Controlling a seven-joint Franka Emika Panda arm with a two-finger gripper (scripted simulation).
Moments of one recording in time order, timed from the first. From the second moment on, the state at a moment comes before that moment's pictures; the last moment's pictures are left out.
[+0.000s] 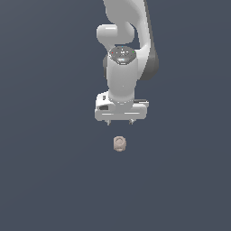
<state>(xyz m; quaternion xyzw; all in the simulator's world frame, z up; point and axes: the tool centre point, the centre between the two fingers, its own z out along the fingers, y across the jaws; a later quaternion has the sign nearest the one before) 0.009 0.021 0.187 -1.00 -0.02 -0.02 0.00</state>
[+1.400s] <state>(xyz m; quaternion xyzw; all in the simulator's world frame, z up) 0.028 0.031 0.148 -1.00 -0.02 -0.02 0.00</state>
